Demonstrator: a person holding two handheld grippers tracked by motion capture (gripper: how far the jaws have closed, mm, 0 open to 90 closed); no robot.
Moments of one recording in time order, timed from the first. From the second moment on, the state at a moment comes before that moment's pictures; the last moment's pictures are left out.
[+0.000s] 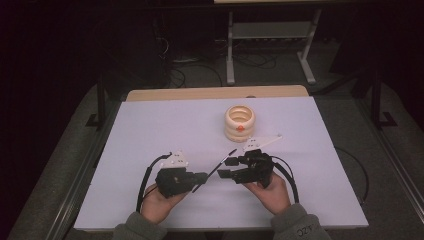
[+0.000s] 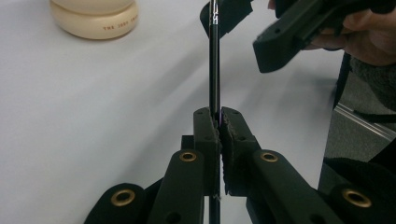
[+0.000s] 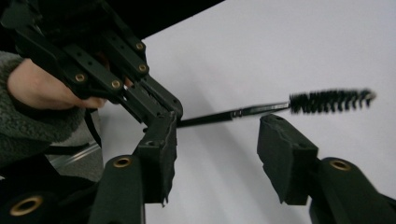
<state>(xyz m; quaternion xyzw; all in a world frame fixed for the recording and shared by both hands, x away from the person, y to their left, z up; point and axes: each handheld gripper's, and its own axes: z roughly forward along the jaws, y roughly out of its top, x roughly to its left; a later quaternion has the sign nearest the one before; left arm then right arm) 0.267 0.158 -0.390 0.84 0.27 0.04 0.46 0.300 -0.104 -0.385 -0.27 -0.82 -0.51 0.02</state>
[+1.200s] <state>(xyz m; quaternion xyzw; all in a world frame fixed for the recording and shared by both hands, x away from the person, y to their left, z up) 0.264 0.157 -0.390 0.86 0.25 0.06 0.44 0.312 -0.120 -0.383 -0.27 -0.79 -0.54 0.10</state>
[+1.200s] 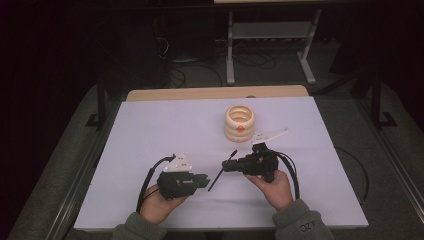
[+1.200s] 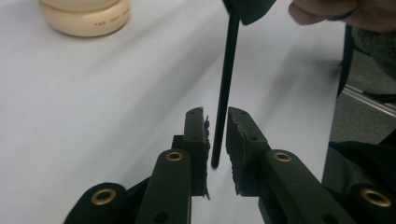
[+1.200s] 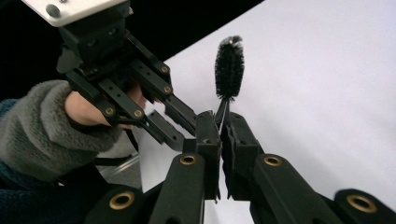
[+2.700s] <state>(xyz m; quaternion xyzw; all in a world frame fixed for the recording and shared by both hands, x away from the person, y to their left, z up) 0.265 0.208 -0.386 0.85 0.31 0.11 0.42 0.340 -0.142 -0.348 -0.29 -0.81 -0.51 0.03</state>
